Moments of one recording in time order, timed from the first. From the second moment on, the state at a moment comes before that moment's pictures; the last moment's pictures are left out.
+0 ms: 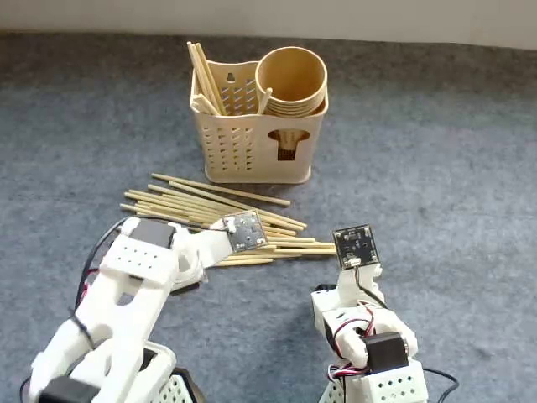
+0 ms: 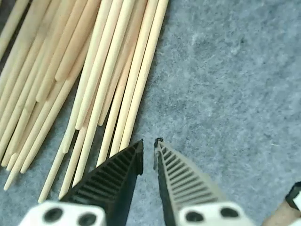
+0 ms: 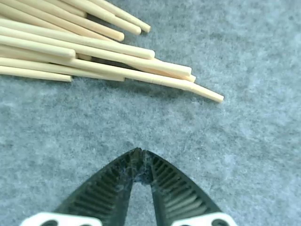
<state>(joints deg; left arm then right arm) 9.0 -31.3 55.5 69.2 -49.3 -17.3 -104.6 95.7 71.2 2.1</state>
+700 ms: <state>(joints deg) 9.2 -13.2 54.1 54.8 -49.3 -17.3 -104.6 95.7 71.2 2.1</state>
